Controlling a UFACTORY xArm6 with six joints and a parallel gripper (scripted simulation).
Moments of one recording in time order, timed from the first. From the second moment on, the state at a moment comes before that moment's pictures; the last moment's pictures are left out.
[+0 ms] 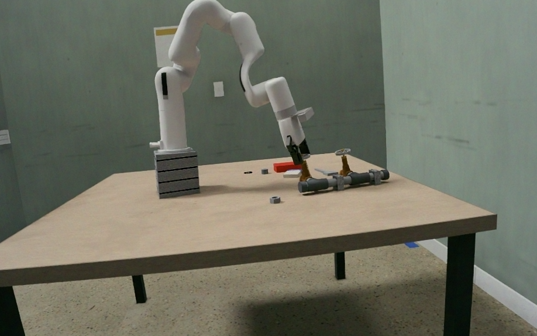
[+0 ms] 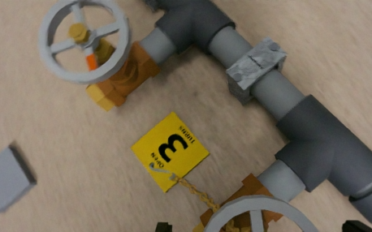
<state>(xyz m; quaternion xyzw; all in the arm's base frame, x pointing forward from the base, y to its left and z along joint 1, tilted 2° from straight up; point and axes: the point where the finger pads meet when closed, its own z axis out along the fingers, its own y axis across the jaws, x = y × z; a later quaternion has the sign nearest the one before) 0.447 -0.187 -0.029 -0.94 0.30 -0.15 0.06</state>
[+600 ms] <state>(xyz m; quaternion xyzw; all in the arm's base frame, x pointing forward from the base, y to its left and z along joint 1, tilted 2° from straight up) 0.447 -0.187 -0.029 -0.80 0.58 -0.14 0.10</state>
